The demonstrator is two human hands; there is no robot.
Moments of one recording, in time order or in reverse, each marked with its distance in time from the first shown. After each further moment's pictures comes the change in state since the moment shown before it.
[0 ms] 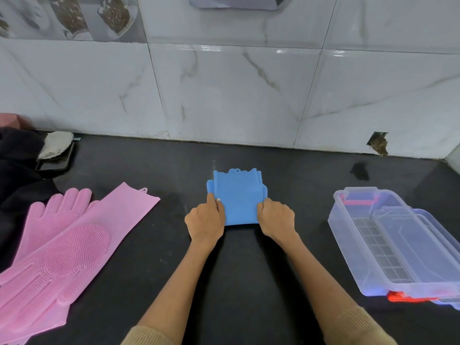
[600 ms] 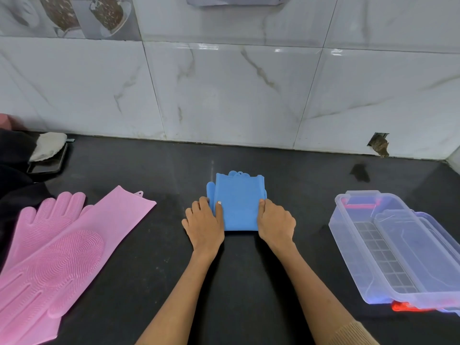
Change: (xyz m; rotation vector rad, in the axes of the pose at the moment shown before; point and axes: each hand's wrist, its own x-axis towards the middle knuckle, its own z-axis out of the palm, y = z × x) left_hand -0.002 0.006 0.009 -0.270 0.050 -0.144; right_hand 0.008 -0.002 0.016 0.079 0.187 0.111
